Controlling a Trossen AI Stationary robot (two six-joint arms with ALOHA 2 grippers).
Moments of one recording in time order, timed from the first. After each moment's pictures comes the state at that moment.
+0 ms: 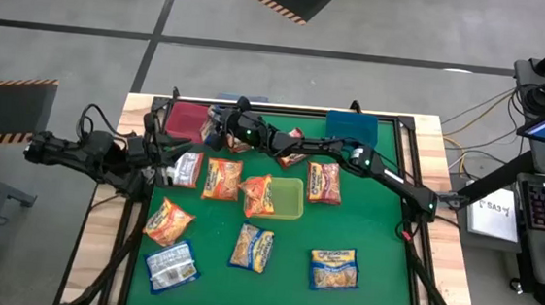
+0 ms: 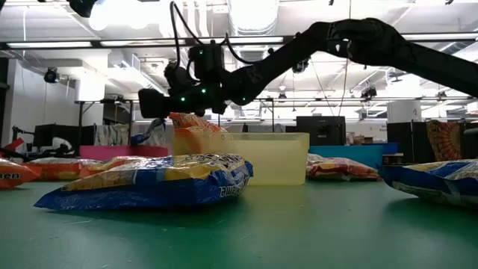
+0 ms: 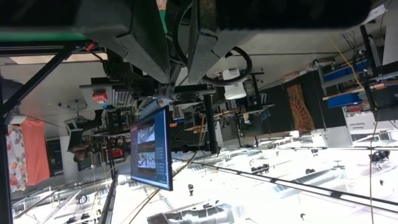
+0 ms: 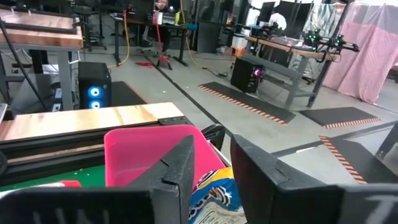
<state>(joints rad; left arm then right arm) -0.21 0.35 0.46 0.18 -0.48 0.31 -0.27 2.59 2.12 0.46 0.24 -0.16</state>
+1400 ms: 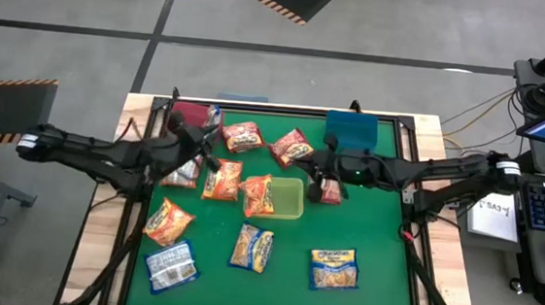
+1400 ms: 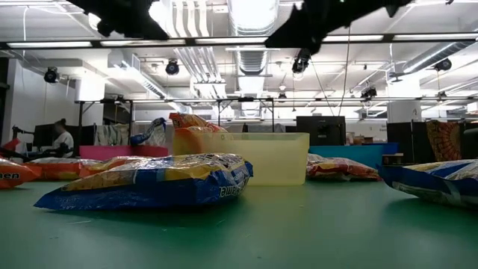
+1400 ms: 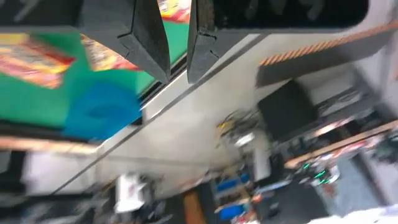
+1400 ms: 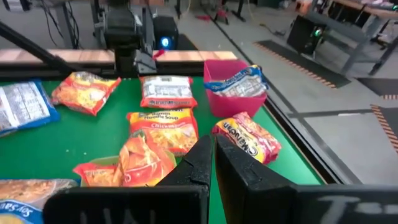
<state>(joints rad) -0.04 0.90 0.70 -0.03 -0.90 0.02 -0.02 1.27 0.84 0.16 0.24 -0.05</state>
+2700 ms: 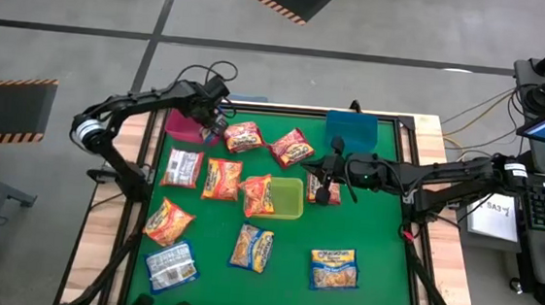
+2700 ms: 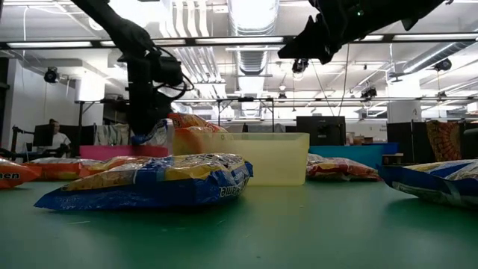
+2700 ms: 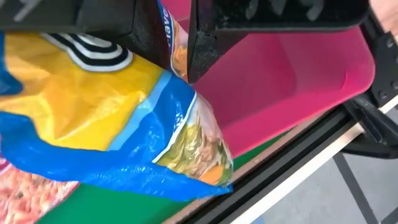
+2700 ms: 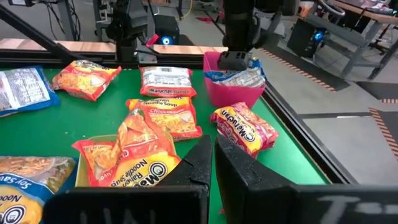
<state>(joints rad) 0.79 1.59 1.10 -0.81 -0.27 -0.18 -0.02 1.20 0.71 0.21 0.23 -0.07</state>
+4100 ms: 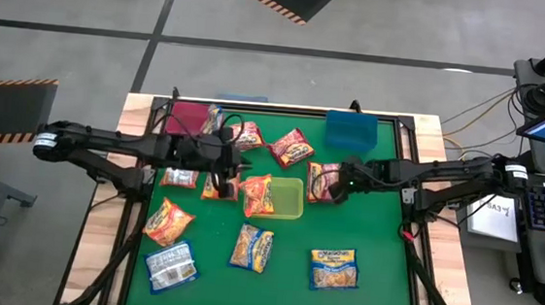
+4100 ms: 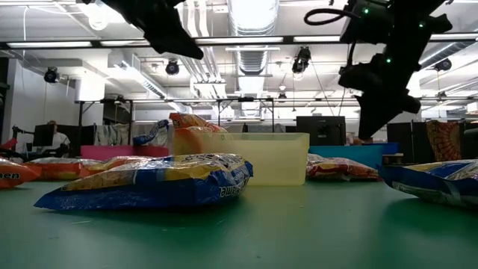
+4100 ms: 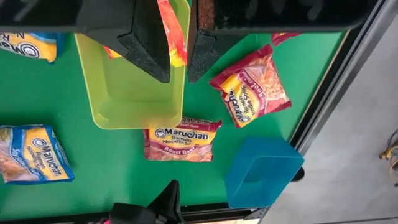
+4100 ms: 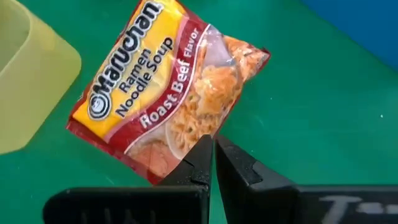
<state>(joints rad) 0.03 1.19 0.93 -0.30 -0.19 0.07 -0.08 1.20 0.71 -0.66 0.27 0.80</state>
